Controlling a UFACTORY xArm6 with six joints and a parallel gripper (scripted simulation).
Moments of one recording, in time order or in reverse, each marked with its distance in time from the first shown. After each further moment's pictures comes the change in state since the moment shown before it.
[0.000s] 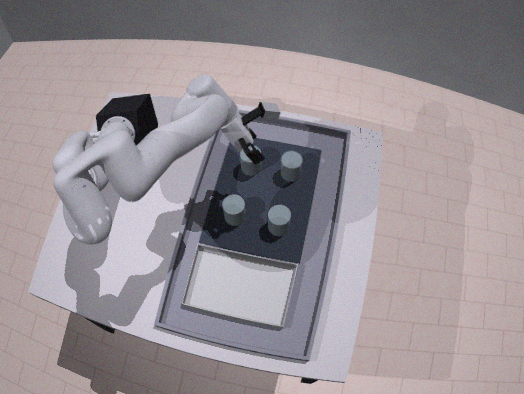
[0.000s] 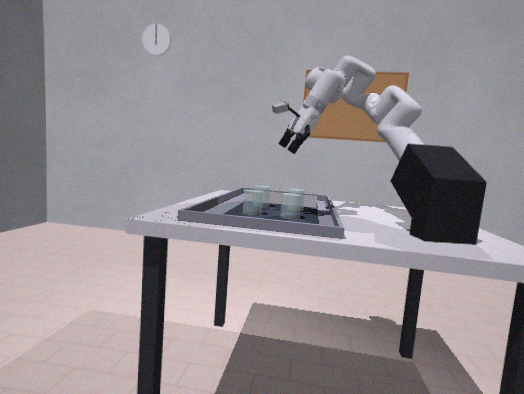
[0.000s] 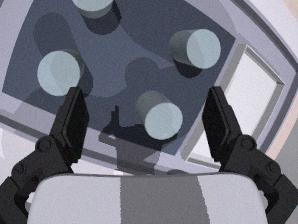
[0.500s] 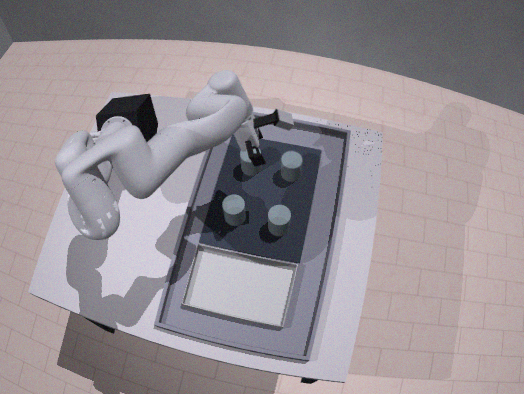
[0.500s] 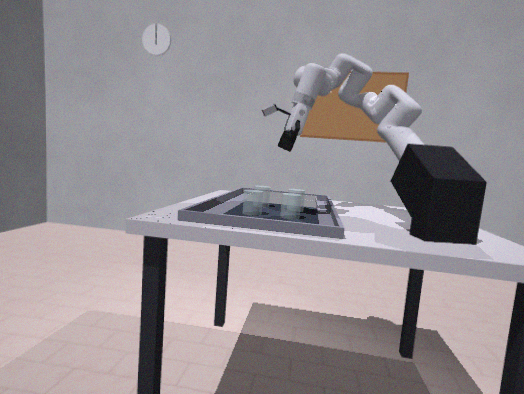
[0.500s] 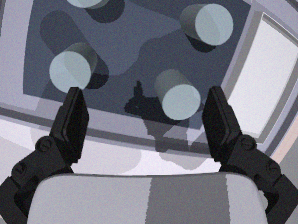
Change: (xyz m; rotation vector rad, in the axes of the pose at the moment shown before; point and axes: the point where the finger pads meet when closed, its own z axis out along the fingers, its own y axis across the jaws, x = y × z) arm 0.007 0.006 0.005 0.047 -0.183 0.202
